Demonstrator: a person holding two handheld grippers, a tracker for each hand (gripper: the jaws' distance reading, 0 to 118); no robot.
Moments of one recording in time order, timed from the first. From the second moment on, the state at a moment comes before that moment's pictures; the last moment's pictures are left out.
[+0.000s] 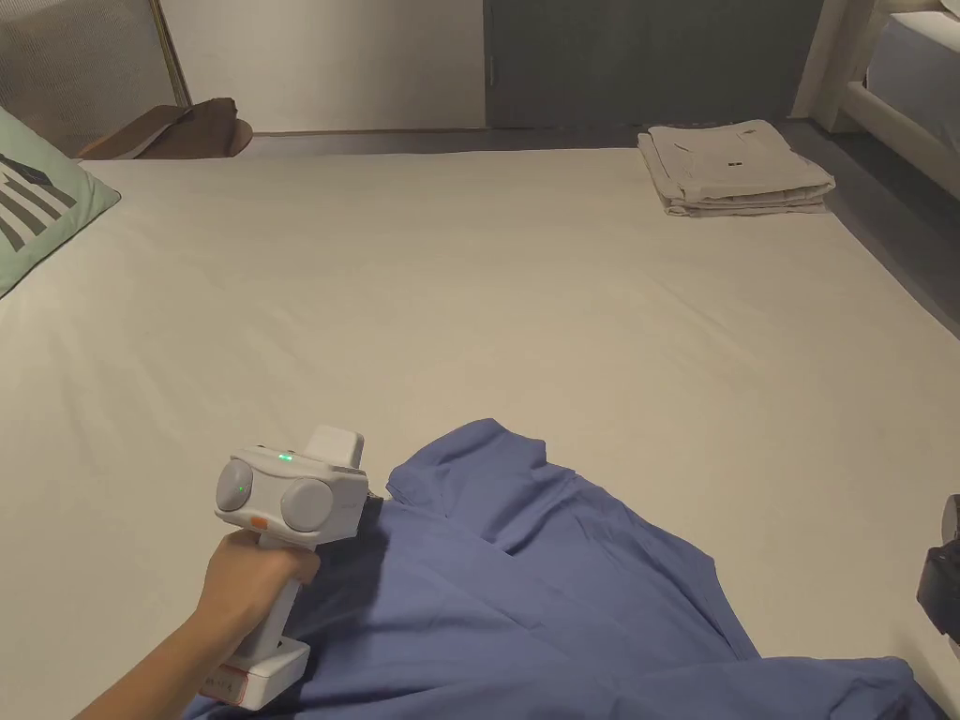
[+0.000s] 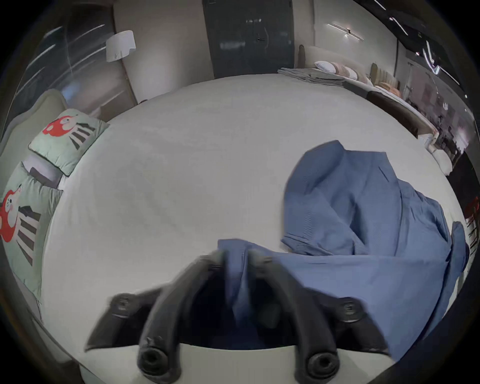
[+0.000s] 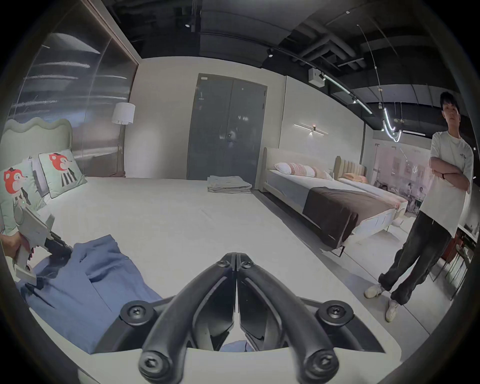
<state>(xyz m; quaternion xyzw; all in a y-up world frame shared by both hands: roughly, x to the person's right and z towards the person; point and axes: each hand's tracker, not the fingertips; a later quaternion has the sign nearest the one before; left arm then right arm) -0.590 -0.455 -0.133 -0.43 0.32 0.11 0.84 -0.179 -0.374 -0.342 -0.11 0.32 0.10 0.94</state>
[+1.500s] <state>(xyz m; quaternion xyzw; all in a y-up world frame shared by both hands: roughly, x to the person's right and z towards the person) -0.580 -0.385 -0.059 -0.31 0.34 0.14 0.88 -0.124 -0.433 -0.344 -0.36 0.35 0.10 0.86</state>
